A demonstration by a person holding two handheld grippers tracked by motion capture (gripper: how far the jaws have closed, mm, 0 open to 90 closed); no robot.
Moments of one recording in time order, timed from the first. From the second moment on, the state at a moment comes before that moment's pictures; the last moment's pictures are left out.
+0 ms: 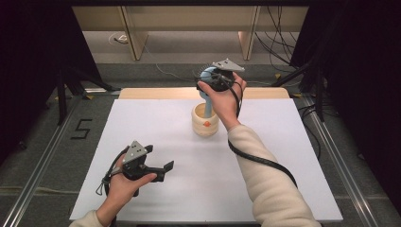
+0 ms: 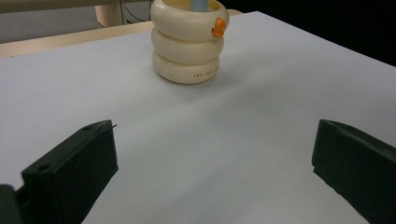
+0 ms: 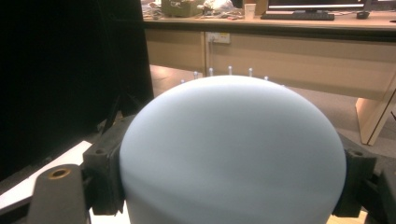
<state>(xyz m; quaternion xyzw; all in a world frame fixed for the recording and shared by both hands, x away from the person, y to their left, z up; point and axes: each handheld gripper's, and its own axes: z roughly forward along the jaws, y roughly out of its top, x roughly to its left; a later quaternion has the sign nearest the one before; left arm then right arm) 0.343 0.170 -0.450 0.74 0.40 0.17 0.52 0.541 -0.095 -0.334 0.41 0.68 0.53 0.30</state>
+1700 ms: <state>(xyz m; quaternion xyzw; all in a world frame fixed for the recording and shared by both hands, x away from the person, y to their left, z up) 0.343 0.169 -0.450 0.74 0.40 0.17 0.52 0.545 -0.093 -0.360 0.42 0.69 0.51 0.28</state>
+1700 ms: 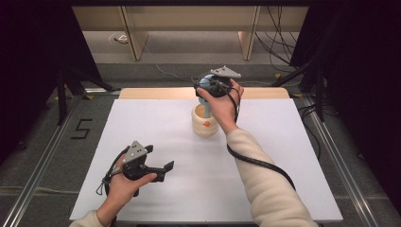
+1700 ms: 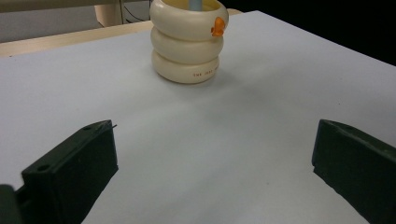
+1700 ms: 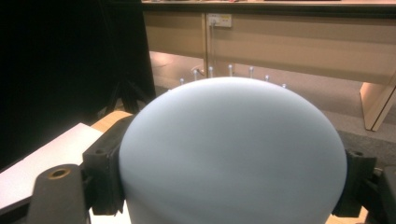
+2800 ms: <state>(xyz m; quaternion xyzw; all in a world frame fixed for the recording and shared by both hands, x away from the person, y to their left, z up) 0.343 0.169 -0.450 0.74 0.40 0.17 0.52 0.548 -0.091 -0.375 0.42 0.70 0.50 0.27</state>
